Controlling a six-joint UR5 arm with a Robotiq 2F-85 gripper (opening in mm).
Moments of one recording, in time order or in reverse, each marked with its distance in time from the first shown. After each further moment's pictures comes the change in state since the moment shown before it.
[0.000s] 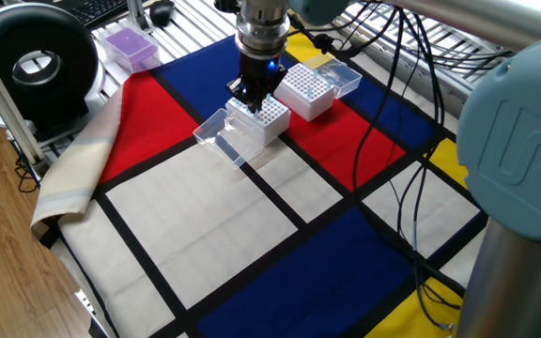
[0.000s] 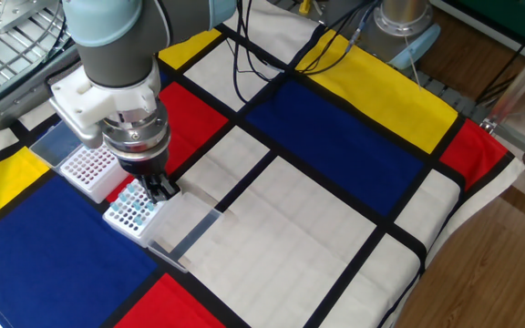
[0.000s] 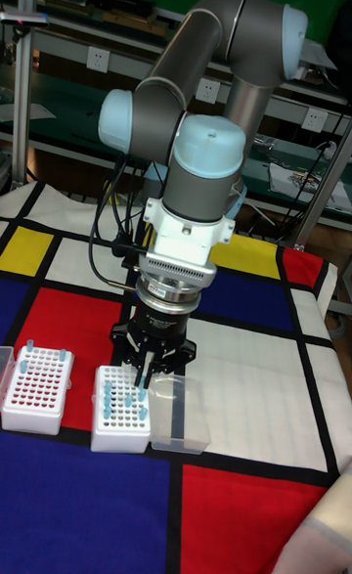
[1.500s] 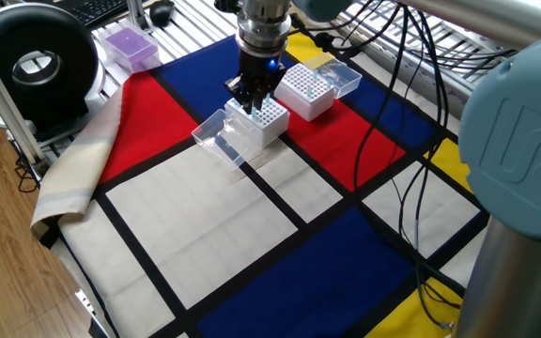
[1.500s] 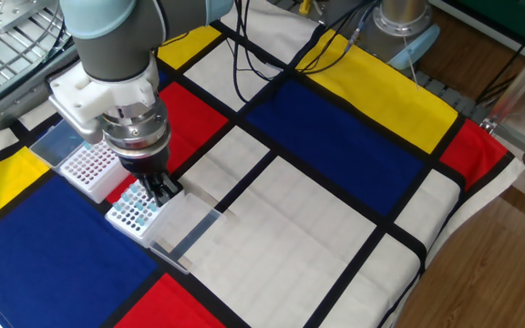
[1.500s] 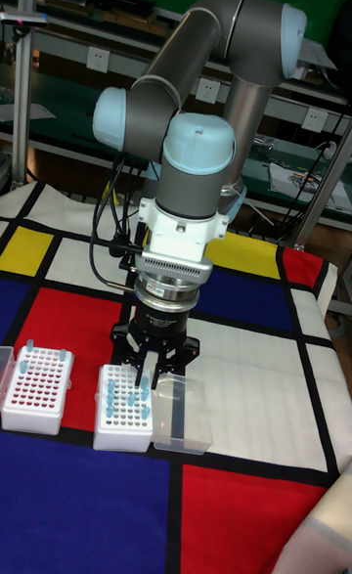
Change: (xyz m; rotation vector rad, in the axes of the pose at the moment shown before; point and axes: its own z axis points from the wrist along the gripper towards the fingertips) arm 0.003 0.005 0.004 -0.049 -0.007 -0.023
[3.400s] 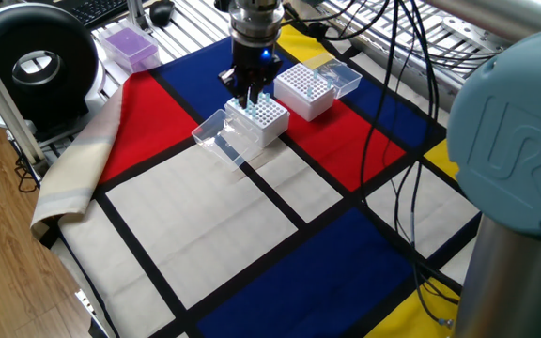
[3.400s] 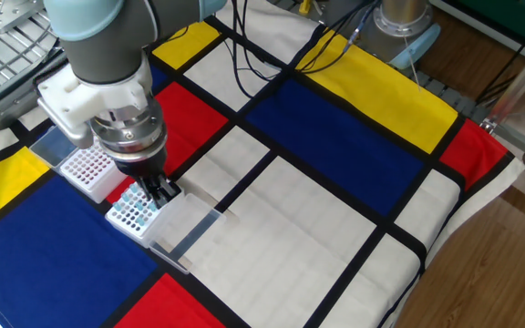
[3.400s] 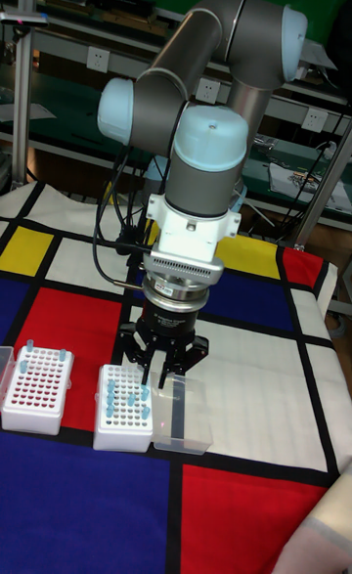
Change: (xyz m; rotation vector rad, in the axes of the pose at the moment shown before) arm -0.009 0.012 -0.013 -0.001 0.026 0.011
